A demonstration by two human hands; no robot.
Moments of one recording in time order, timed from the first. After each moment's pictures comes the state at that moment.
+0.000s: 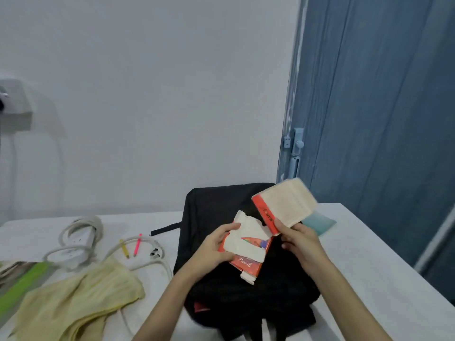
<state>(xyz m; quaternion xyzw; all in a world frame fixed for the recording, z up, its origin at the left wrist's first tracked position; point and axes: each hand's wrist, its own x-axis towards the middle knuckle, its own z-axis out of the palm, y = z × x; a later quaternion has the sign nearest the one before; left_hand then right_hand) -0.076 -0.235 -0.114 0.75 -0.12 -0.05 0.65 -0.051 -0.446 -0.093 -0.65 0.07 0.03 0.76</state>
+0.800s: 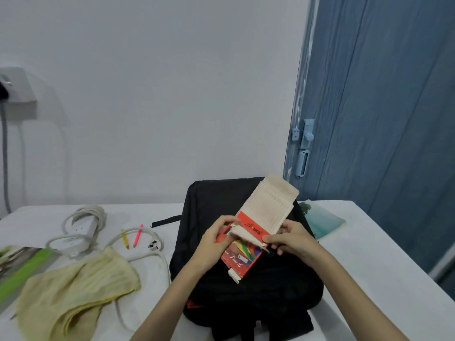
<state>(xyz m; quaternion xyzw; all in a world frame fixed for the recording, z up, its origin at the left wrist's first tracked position) -0.064 -0.253 -0.121 0.77 -0.09 0.05 0.63 -0.015 -0.456 -0.101 -0.75 -0.03 0.18 0.64</state>
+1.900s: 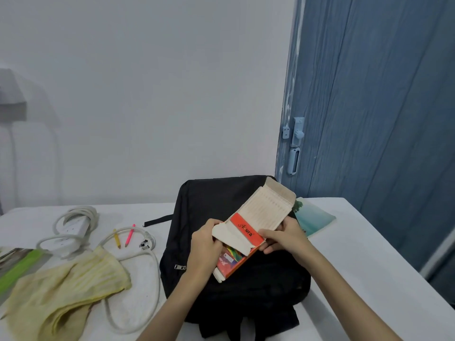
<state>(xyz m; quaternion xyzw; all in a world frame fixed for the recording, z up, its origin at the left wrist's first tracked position) -0.059 -0.275 -0.140 0.87 0.03 0.22 0.44 -0.024 -0.467 -0.102 -0.75 -0.07 0.13 0.65</state>
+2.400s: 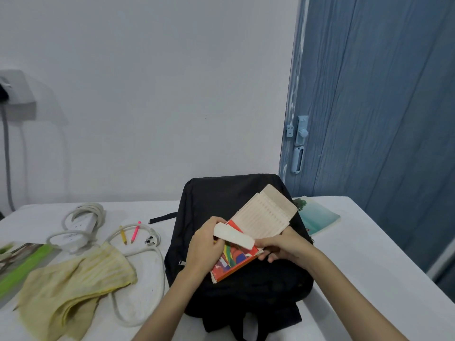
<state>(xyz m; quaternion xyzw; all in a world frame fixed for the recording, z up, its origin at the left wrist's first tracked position) -0.069 -0.266 -0.136 0.90 0.01 0.19 0.40 -0.031 -0.463 -0.103 -0.71 -0.07 0.26 0.65</state>
